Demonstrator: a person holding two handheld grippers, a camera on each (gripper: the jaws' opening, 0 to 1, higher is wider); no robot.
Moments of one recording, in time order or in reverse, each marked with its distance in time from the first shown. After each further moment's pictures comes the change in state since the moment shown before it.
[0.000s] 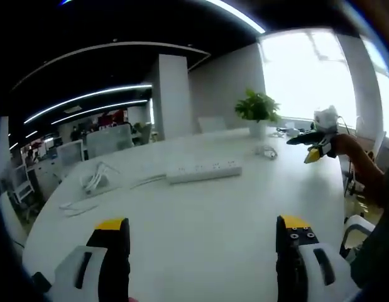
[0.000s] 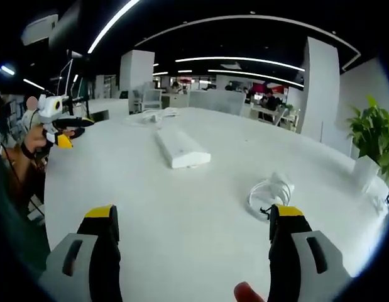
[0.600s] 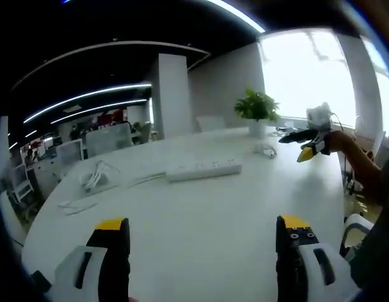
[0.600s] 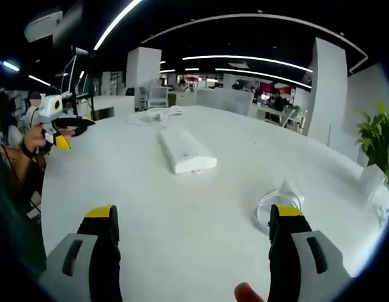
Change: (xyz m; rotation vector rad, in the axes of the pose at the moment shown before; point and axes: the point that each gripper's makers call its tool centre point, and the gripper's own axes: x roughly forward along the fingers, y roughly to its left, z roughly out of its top) left arm 0.001 -0.001 -0.004 0.001 0.005 -0.008; right arm 0.023 0.001 0.008 -0.025 0.015 0.044
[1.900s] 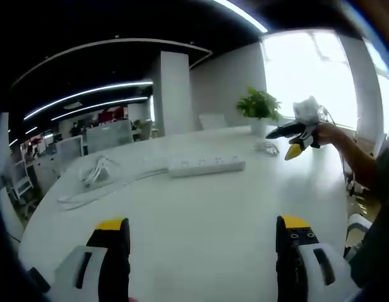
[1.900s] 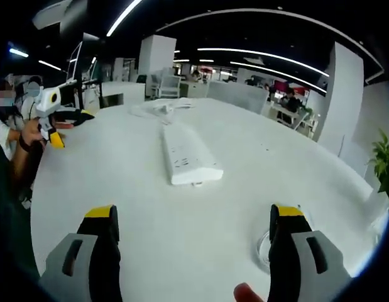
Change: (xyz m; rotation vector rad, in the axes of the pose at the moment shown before) left arm 0.005 0.007 -0.009 -0.017 0.010 0.003; right arm 0.048 -0.008 0.019 -0.083 0.063 0.067
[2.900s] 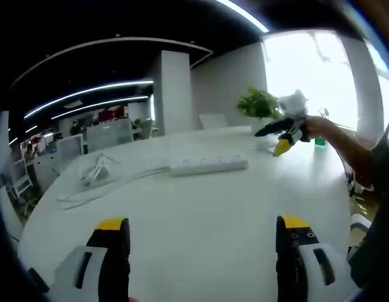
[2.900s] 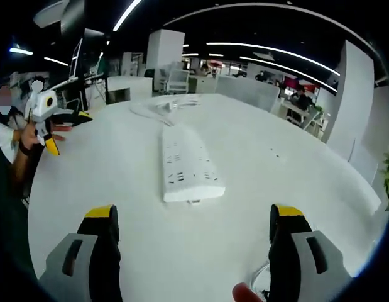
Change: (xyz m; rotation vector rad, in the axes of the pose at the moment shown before) left arm 0.005 0.009 -0.002 -0.006 0.001 0.001; right arm 0.038 -0.005 0.021 -0.025 0.047 0.068
